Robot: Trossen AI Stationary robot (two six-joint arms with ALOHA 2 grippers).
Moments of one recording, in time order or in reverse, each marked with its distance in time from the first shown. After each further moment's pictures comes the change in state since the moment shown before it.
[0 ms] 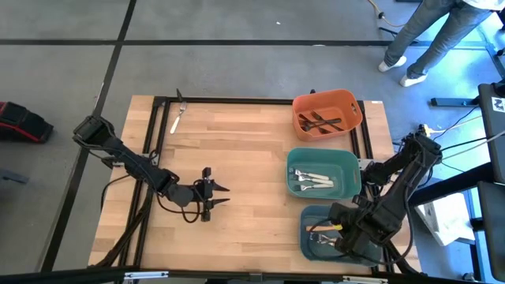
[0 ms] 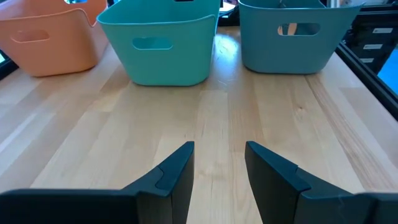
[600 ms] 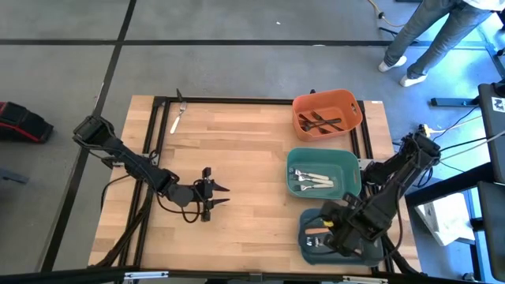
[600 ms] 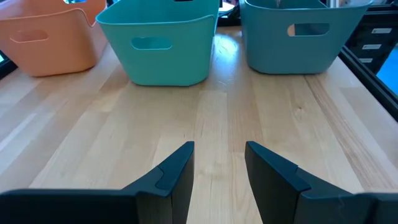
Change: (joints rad) left arm 0.000 0.000 0.000 0.000 0.003 0.000; right arm -0.048 0.005 -0.053 0.103 0.125 -0.034
